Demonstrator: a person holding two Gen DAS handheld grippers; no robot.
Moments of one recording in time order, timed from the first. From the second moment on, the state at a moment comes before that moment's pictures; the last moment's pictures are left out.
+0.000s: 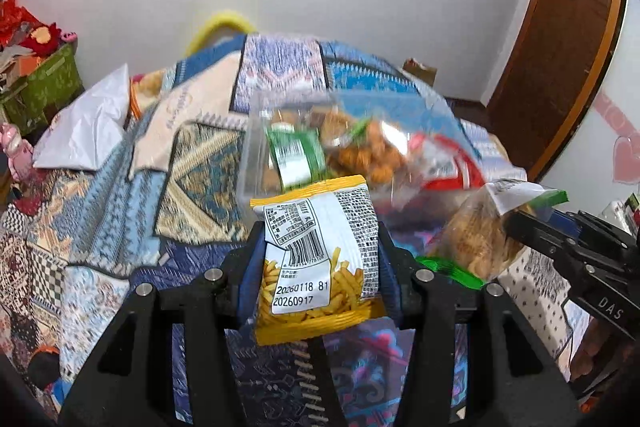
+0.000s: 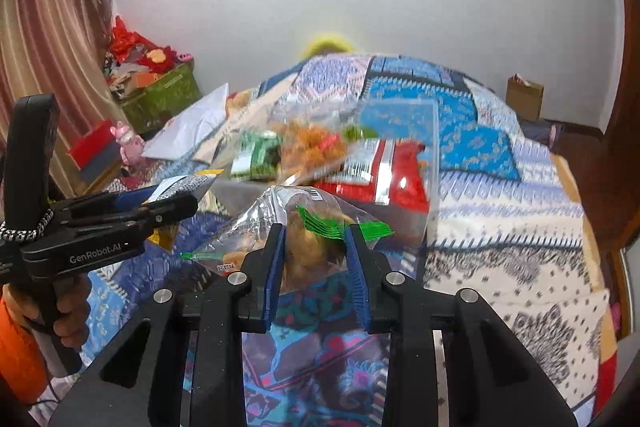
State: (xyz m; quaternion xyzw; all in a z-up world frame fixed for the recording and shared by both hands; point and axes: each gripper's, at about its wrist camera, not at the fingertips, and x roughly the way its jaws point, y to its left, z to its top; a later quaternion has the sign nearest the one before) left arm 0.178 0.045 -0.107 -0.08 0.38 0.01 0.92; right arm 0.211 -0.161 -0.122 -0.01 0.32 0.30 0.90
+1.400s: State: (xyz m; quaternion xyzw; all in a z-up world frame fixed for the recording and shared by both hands) left arm 0.334 0.069 -0.138 -0.08 0.39 0.04 0.92; right arm 0.340 -0.144 -0.130 0.00 0.34 0.23 0.91
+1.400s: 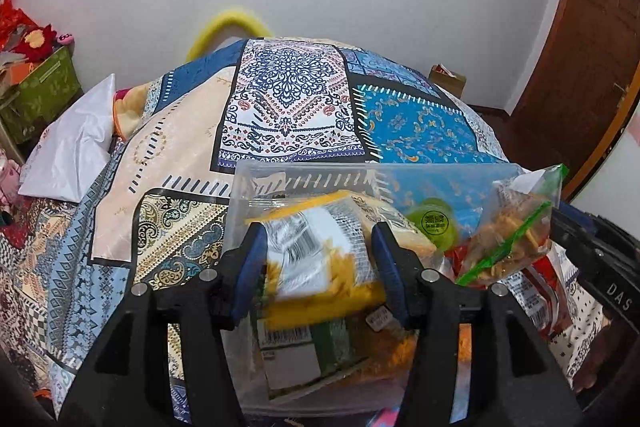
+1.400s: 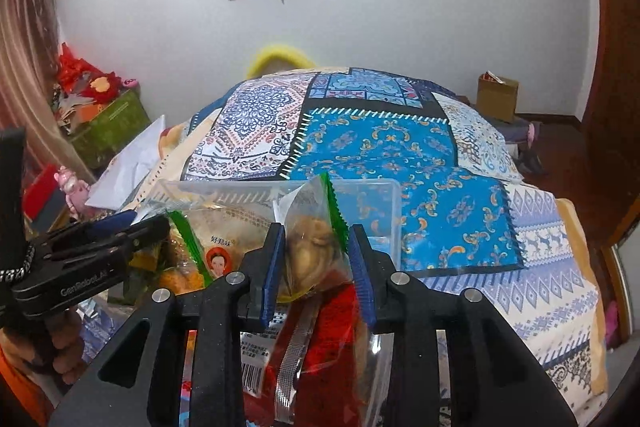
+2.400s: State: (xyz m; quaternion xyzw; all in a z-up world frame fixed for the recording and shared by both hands) left arm 0.100 0.020 0.038 -0.03 0.15 0.01 0.99; right arm 0.155 -0.178 0.004 0.02 0.14 0.28 0.95
